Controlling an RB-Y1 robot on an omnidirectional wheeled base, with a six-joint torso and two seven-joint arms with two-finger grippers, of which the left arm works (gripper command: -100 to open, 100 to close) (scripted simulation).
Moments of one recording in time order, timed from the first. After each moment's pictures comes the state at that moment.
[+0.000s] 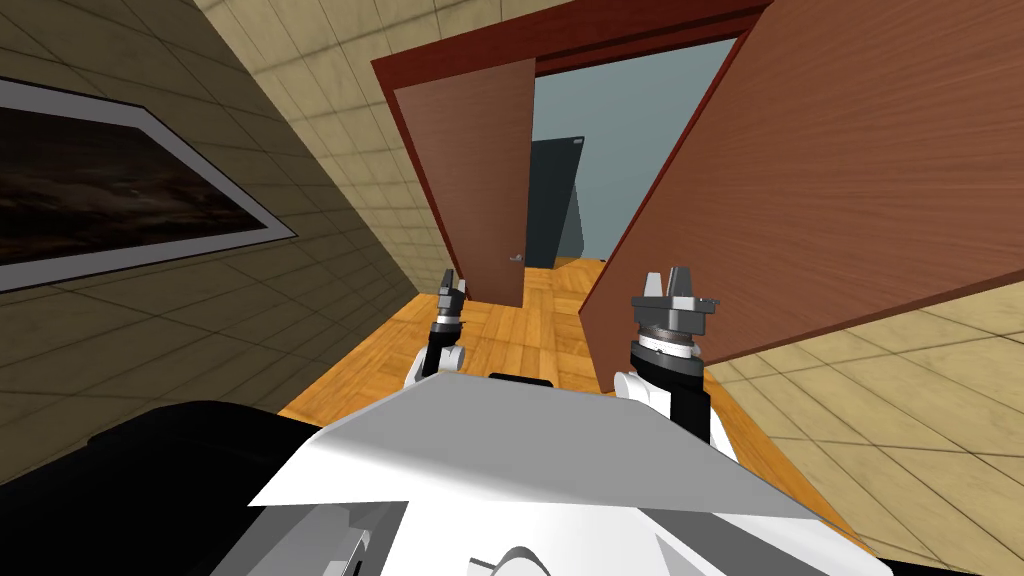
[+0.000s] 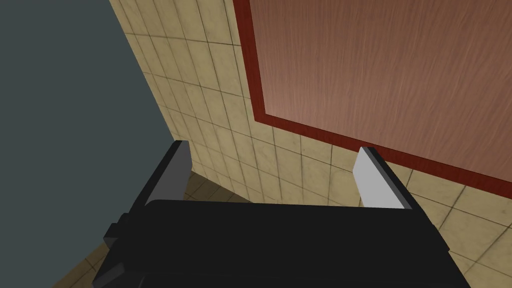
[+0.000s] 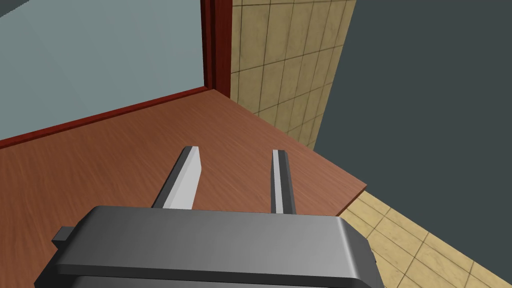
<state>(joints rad) 0.40 0.03 -0.01 -2.09 -0.11 -0.47 0.08</state>
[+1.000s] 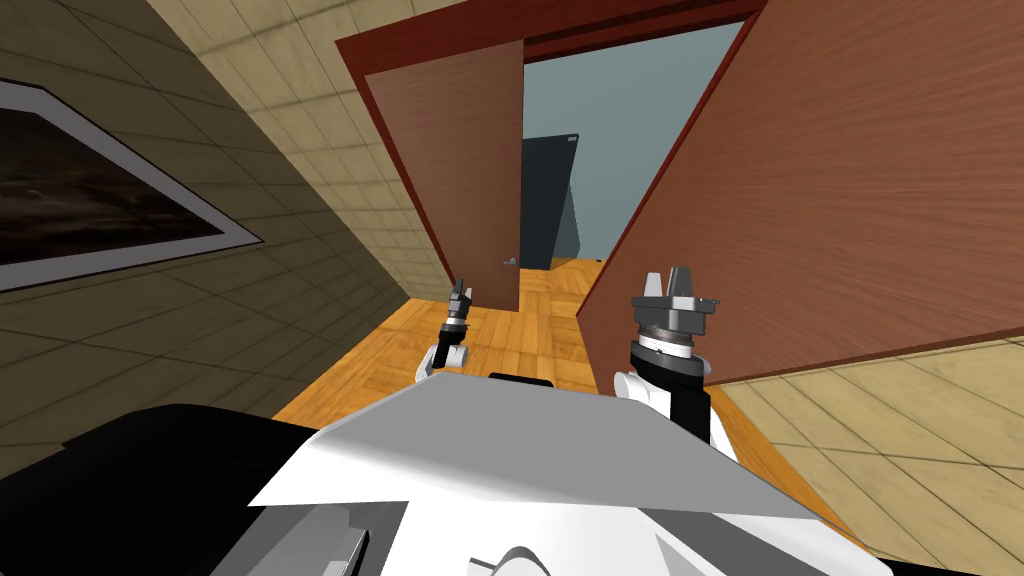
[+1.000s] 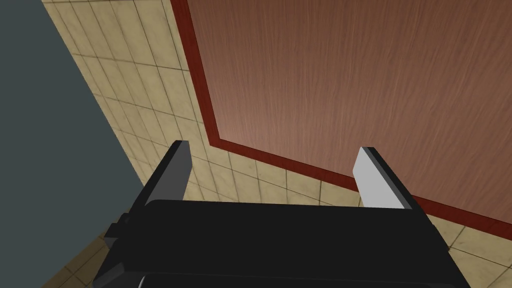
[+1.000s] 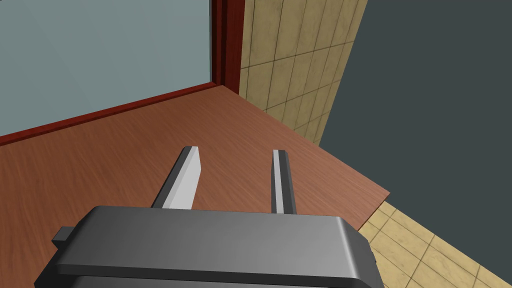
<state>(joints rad) 0.30 0.07 0.01 -1.83 -0.08 -0.54 0.09</state>
